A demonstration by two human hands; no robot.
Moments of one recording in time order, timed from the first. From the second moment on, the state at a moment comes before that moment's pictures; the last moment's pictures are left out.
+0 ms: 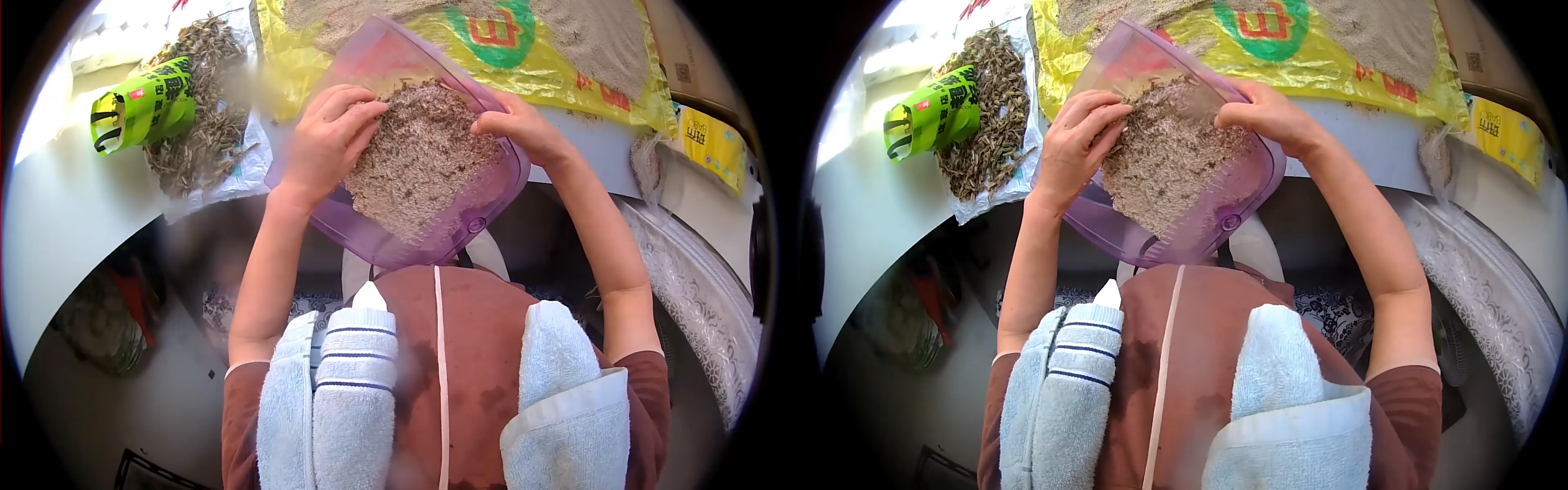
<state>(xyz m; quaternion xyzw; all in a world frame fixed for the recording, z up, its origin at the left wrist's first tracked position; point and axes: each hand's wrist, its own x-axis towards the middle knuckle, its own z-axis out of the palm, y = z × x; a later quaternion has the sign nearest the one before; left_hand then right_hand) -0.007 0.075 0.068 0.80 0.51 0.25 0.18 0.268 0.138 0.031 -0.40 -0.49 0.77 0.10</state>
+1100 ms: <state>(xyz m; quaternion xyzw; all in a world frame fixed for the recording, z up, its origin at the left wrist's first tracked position) -0.118 -0.087 0.031 0.79 0.44 0.30 0.30 0.229 -0.043 0.036 -0.45 -0.40 0.77 0.22</state>
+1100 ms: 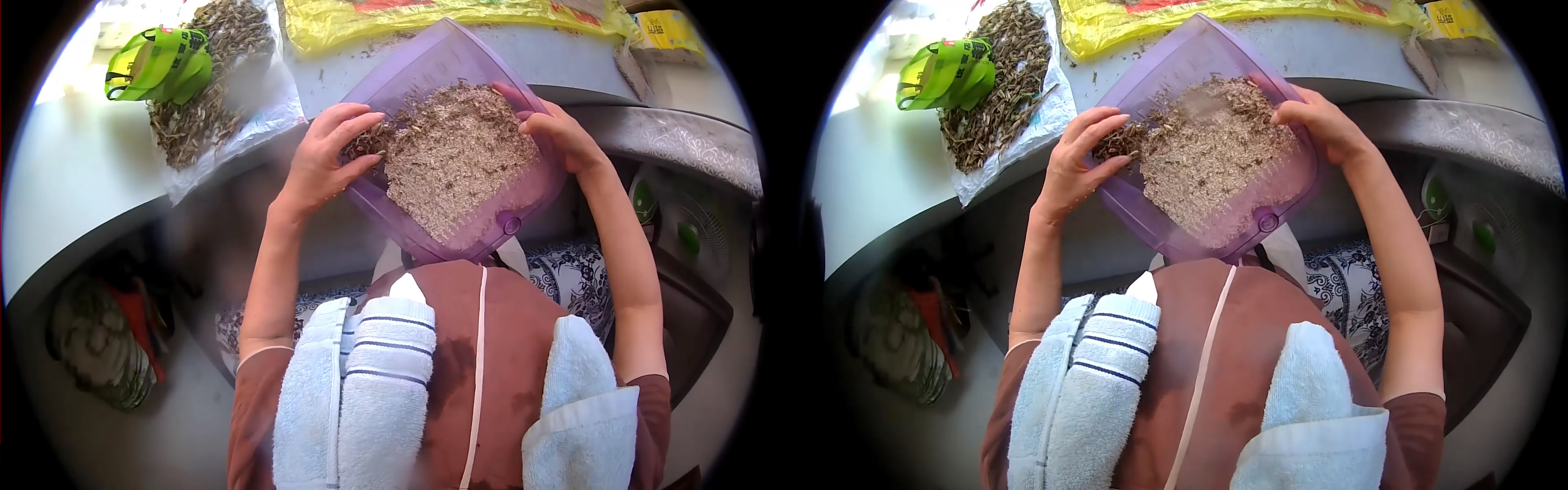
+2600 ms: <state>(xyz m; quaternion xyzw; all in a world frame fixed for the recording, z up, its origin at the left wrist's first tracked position) -0.188 -0.034 -0.146 0.31 0.45 0.40 0.74 0.228 -0.038 -0.093 -0.47 -0.41 0.74 0.25</state>
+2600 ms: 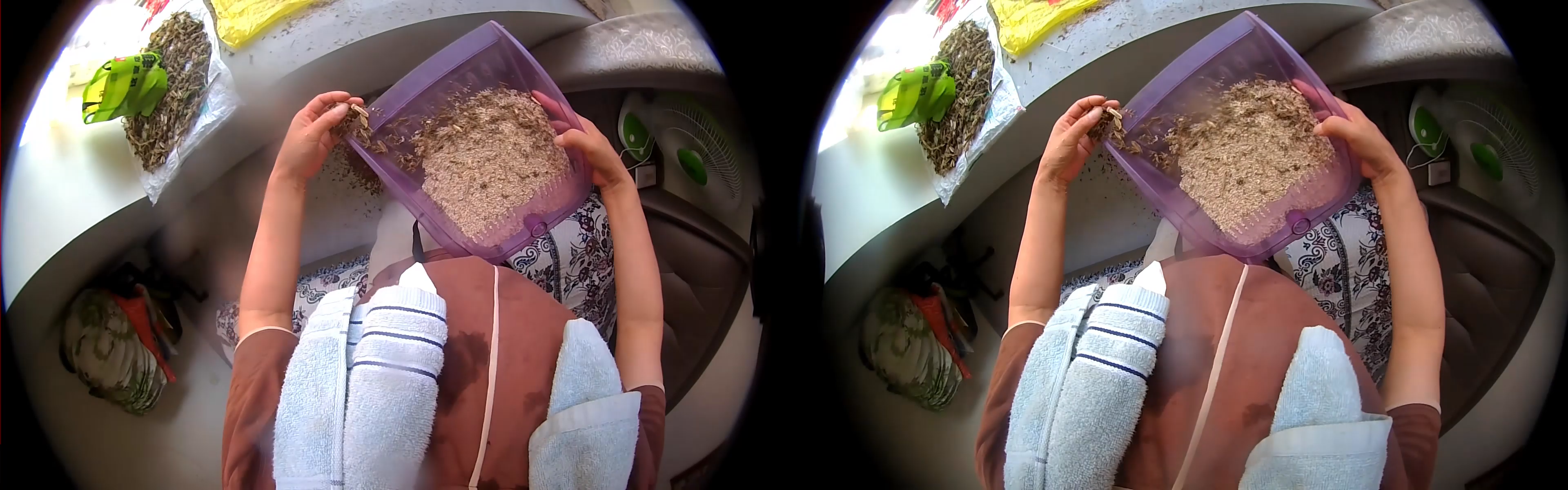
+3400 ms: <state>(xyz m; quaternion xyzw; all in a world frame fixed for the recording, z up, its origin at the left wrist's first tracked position) -0.116 -0.042 -0.084 0.85 0.48 -0.04 0.22 0.232 -0.036 -0.085 -0.47 -0.42 0.73 0.25</state>
